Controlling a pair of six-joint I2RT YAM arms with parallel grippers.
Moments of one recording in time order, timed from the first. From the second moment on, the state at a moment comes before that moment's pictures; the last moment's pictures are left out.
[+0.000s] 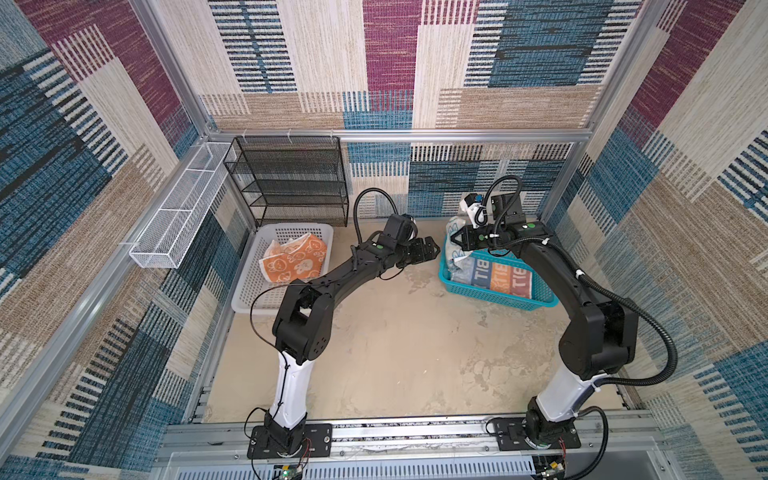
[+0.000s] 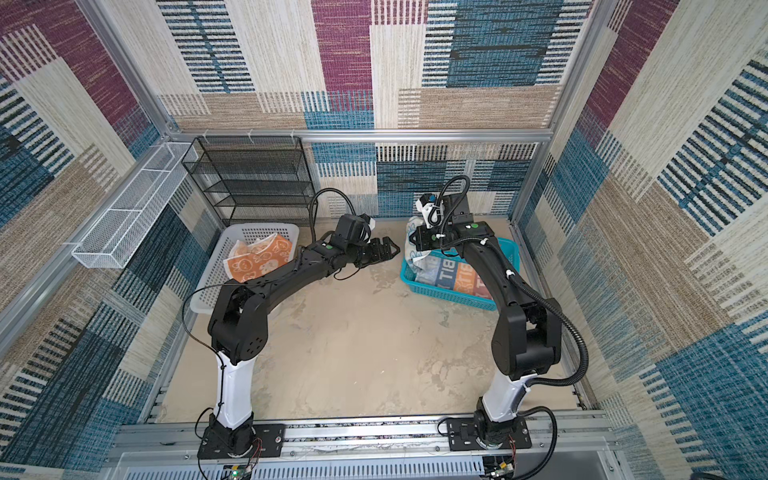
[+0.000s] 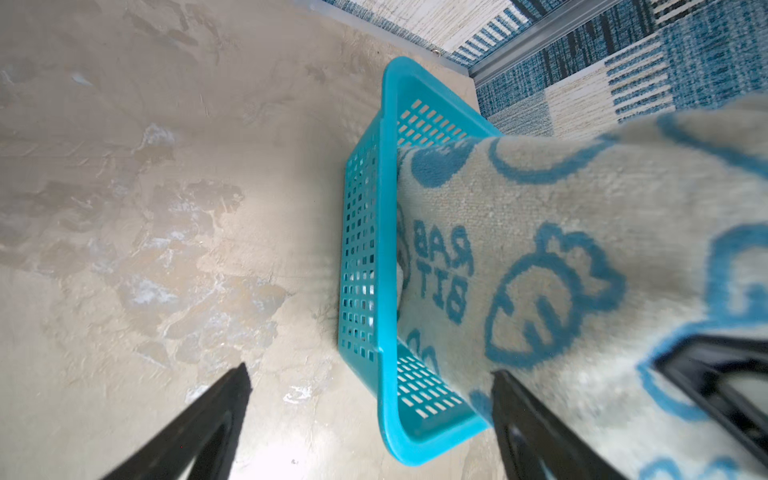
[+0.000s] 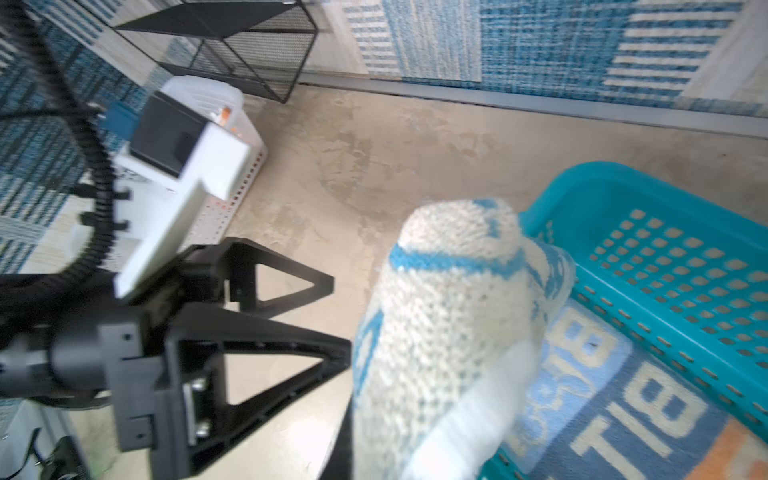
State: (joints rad) left arm -0.60 2.06 1.70 -0.29 0.29 -0.70; right arm 0.20 1.72 1.59 -0.62 -0.51 0.07
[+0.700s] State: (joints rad) left arm -0.59 2.04 1.63 -0.24 0.30 -0.70; right arm 0.05 1.70 1.47 -0.65 -0.42 0.09
